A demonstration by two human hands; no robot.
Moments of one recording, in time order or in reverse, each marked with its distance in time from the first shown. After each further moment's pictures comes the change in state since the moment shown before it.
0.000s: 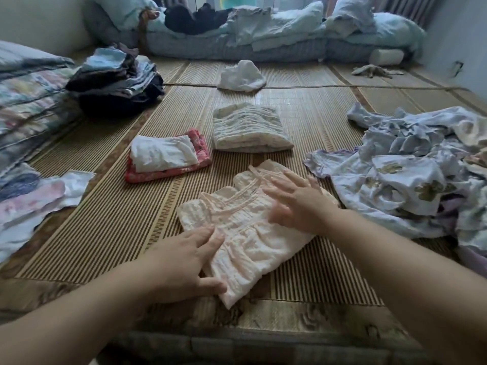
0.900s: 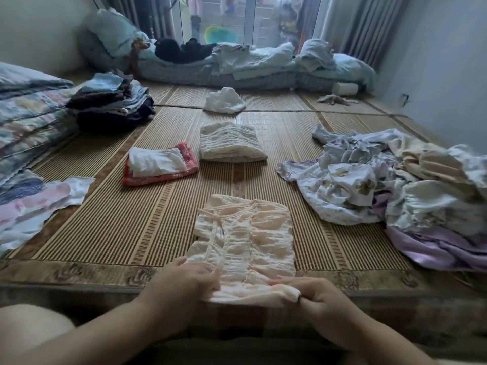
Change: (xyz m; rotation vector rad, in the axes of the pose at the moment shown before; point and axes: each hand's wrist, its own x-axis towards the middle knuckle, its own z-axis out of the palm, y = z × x) left_hand -0.087 0.074 0.008 -0.099 0.292 0.201; right_hand -0.208 -0.092 0.009 1.130 0.001 0.066
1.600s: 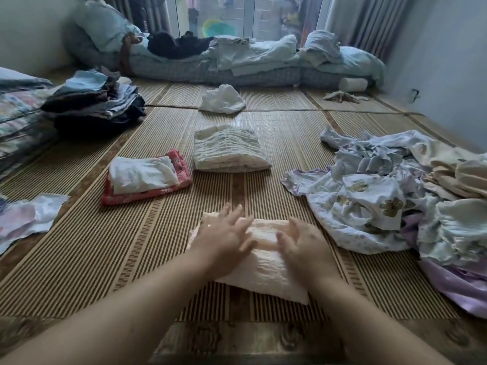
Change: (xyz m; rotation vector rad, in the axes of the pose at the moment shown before) left_hand 0.175 -0.047 0.011 -0.094 0.099 -0.193; right_hand 0.145 0.019 -0.046 -0.470 0.649 0.327
